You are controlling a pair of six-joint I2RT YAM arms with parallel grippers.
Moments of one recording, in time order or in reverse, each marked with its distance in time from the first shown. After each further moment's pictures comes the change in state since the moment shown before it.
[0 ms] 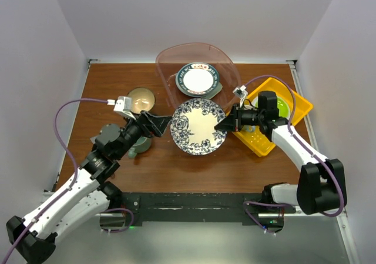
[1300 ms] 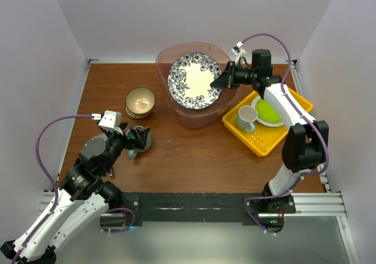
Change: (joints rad) left arm 0.000 -0.290 0.053 -0.484 -0.265 0.392; right arm 0.000 0.413 0.676 -0.206 0.214 0.085
